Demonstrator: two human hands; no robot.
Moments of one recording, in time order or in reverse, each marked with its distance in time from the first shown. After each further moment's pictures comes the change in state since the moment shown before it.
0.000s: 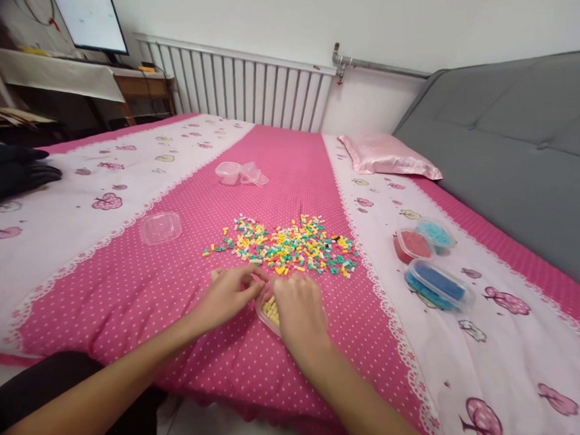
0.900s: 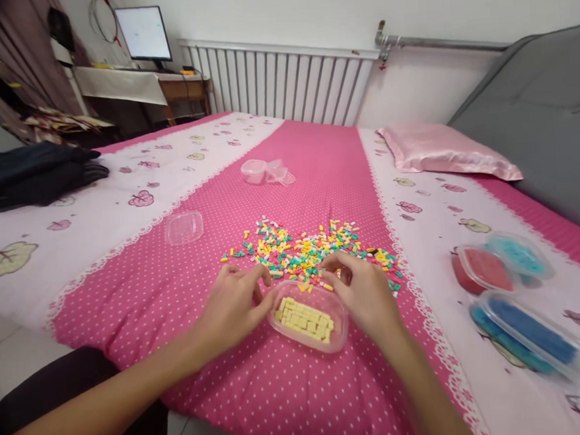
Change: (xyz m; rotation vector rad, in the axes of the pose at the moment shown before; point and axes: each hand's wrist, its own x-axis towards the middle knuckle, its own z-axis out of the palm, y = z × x) left_hand -0.003 -0.002 -0.010 0.350 0.276 0.059; right_hand 0.062 0.090 0.027 0.761 0.352 -0.082
